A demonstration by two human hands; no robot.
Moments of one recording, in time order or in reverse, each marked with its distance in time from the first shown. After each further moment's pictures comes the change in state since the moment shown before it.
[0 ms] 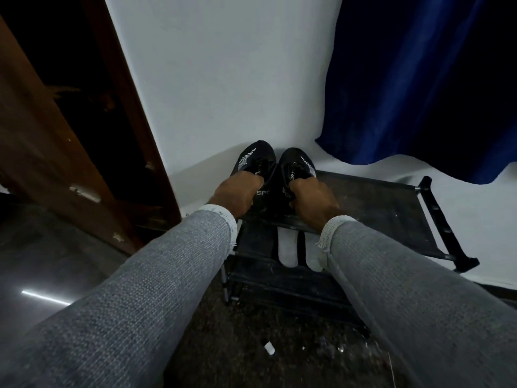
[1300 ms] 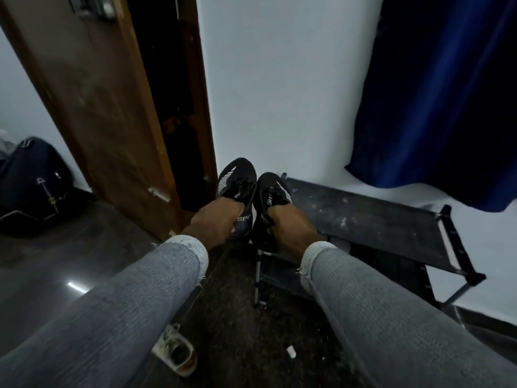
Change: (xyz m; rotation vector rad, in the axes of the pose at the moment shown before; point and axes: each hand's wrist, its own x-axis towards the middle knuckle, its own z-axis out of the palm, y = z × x) left_hand -0.202 -0.026 -0.078 0.071 0.029 -0.175; right_hand -0.107 -0.132 -0.037 0.189 0.000 -0.255
